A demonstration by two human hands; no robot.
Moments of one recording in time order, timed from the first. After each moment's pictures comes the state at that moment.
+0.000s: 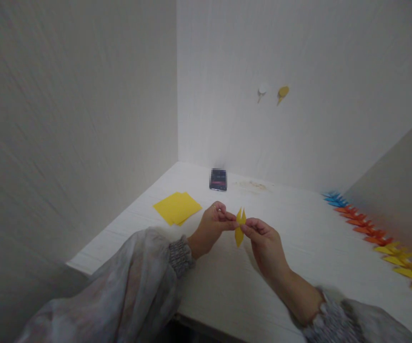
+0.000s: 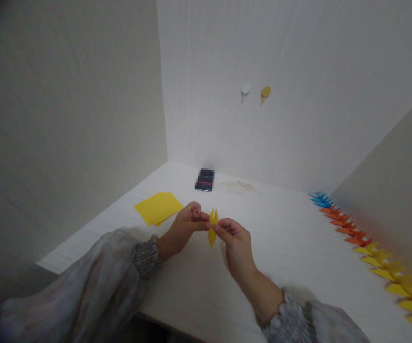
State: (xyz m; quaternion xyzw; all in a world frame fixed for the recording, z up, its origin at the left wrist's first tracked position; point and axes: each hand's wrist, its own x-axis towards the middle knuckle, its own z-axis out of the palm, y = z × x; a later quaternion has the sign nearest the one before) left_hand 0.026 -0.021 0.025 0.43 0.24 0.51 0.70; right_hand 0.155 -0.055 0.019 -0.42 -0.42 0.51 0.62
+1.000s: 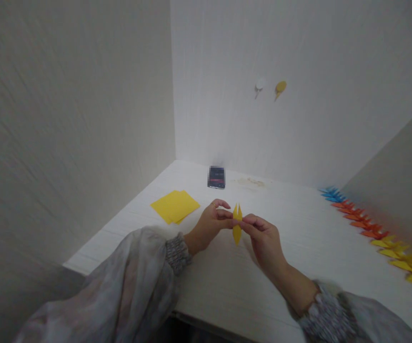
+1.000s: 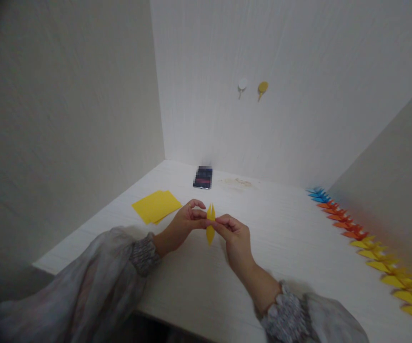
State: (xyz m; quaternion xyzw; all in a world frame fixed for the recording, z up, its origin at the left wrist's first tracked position) left_hand 0.022 -0.019 0.025 0.47 0.28 0.47 0.69; right_hand 0.160 -0.049 0.008 -0.41 -0.47 0.46 0.63
